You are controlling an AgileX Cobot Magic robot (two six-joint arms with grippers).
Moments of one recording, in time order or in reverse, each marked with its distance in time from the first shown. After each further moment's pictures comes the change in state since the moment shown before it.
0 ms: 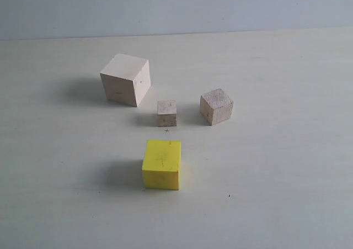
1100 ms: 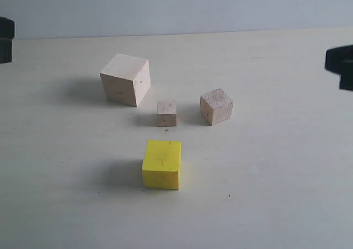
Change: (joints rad) left arm -0.492 0.905 -0.566 0.019 0.534 0.116; right arm 0.386 0.746 -0.564 0.067 1.004 -0.121
